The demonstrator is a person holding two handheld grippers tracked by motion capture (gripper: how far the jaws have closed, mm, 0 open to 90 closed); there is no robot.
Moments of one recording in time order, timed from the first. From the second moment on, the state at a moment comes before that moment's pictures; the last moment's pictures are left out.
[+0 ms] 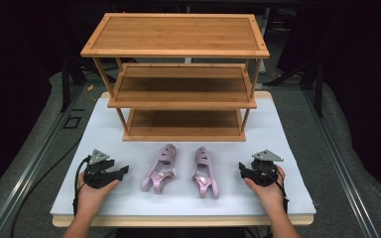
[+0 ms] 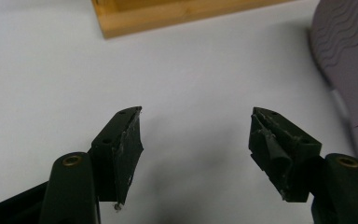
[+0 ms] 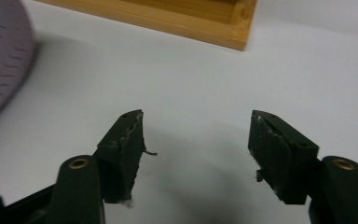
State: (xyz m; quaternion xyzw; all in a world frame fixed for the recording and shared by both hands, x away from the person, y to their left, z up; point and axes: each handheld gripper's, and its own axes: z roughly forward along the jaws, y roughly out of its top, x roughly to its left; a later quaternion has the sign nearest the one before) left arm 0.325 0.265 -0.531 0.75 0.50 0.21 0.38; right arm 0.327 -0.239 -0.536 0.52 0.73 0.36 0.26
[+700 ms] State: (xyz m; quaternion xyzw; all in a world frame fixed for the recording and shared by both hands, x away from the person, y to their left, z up) left arm 0.295 0.235 -0.504 0.77 0.44 0.18 0.42; right arm 0.313 -0.224 -0.523 0.49 0.74 0.39 0.26
